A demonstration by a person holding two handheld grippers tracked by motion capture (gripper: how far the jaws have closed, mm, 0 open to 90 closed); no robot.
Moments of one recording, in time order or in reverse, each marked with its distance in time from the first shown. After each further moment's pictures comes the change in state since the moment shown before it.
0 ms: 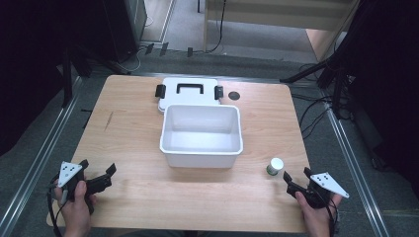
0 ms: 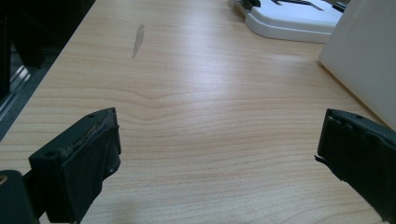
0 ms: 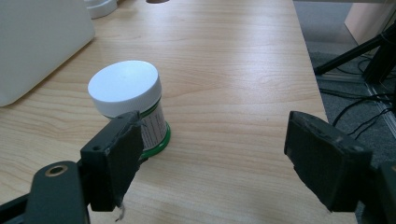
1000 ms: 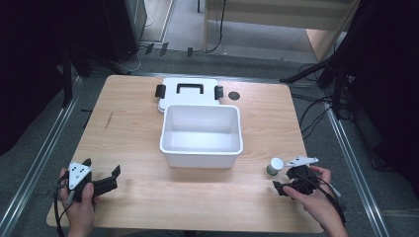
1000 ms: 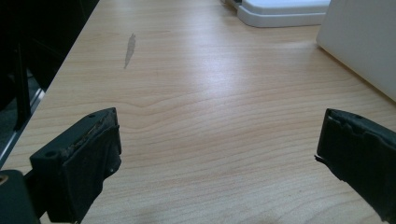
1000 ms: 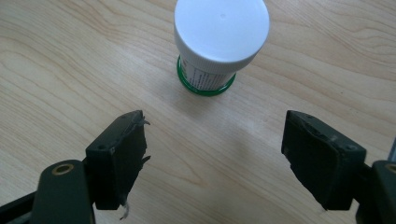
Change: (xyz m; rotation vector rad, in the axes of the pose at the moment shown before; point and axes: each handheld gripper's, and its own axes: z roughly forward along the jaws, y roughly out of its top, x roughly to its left) left arm -0.015 -0.001 0.001 0.003 0.028 0.139; right arm 0.035 0.058 0.022 0.614 0.104 -0.314
